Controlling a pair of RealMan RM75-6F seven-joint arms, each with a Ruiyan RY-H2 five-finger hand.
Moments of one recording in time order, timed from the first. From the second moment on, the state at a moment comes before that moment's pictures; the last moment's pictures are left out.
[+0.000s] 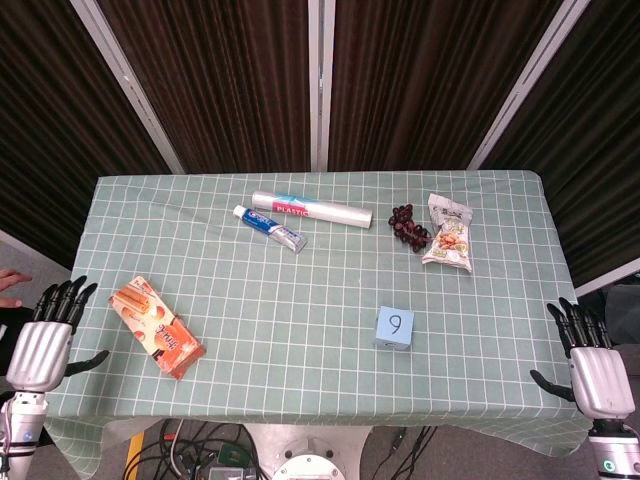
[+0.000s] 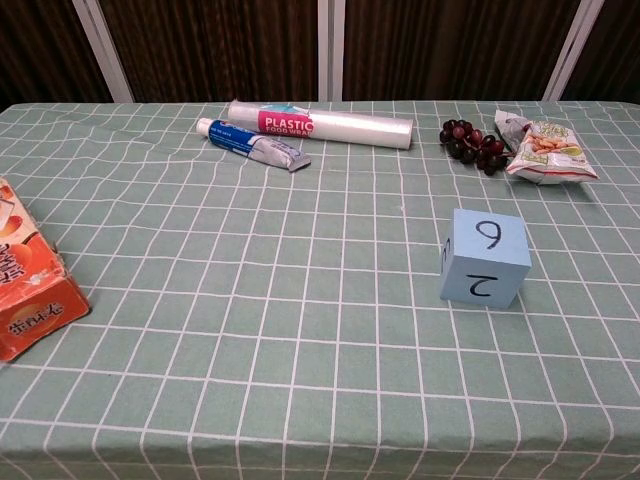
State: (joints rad) left arm -0.11 -1.19 -0.03 -1.58 1.55 1.51 0.05; right arm 0.02 -1.15 0.03 -1.57 -1.55 1.52 0.01
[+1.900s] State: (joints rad) left arm -0.10 -1.20 -0.03 -1.52 1.53 1.50 0.00; right arm 0.47 -0.98 -0.04 -1.98 -1.31 0.74 -0.53
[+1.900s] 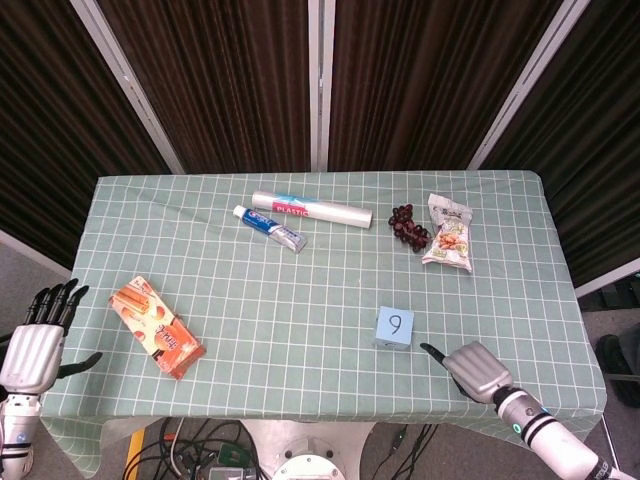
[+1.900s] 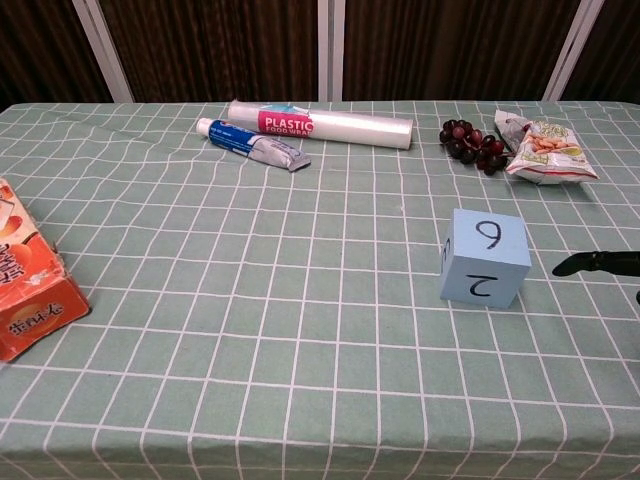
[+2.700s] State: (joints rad) left arm -0.08 -1.20 -0.03 -1.50 1.53 1.52 -0.03; right arm 0.72 -1.11 -0.04 -2.03 -1.04 0.70 -0.72
